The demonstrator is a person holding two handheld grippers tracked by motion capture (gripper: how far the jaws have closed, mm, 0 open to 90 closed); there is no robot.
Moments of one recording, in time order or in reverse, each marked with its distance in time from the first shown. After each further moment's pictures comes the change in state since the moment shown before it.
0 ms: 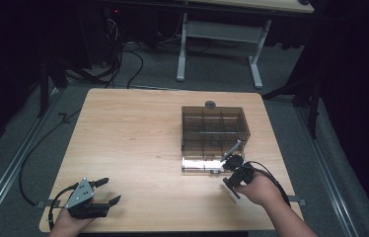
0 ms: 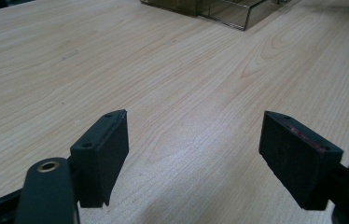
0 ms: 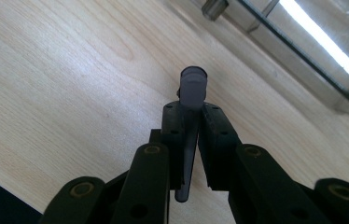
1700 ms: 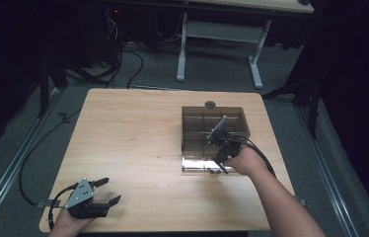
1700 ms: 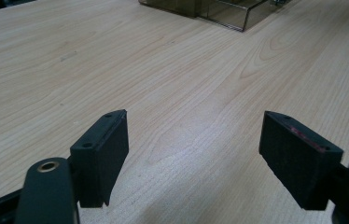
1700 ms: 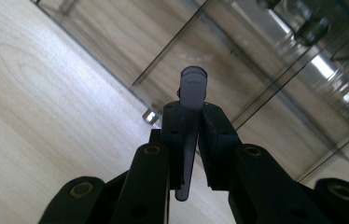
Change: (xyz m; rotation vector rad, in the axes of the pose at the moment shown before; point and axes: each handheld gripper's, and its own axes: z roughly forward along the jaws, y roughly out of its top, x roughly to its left) left arm 0.000 0.000 0.000 -0.006 -0.006 -0.003; right arm -0.016 0.077 -0.017 -0.031 -0.003 -0.066
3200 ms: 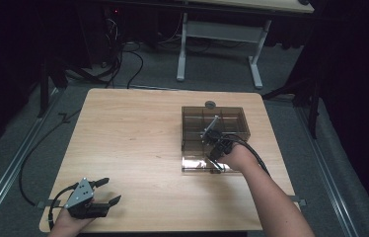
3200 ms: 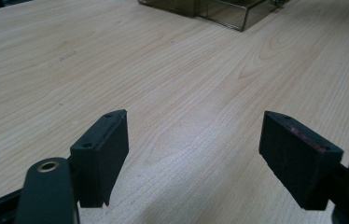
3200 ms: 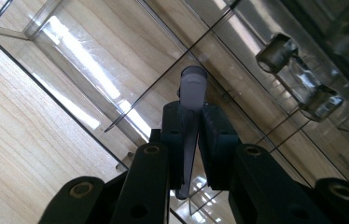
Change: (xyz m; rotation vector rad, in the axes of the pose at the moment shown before) left arm 0.000 0.000 0.000 -0.001 -0.003 -0.001; right arm -0.006 0.021 0.029 -0.002 -0.019 -0.055
